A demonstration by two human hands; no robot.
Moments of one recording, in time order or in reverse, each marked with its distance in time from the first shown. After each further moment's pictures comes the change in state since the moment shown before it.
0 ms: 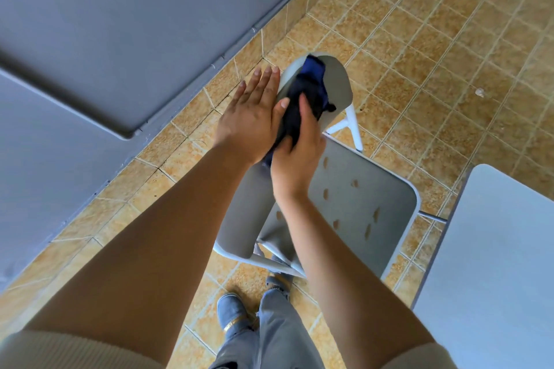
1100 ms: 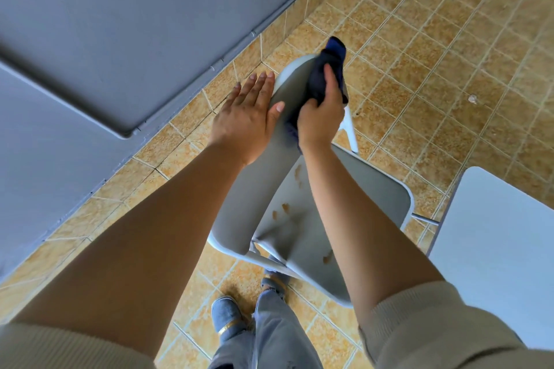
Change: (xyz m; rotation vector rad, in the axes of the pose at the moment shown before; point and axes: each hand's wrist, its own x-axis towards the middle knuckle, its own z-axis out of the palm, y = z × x) left_hand -0.011 -0.002 -0.001 0.102 0.027 0.004; right_hand 0.080 0.003 -0.006 0.014 -0.043 0.140
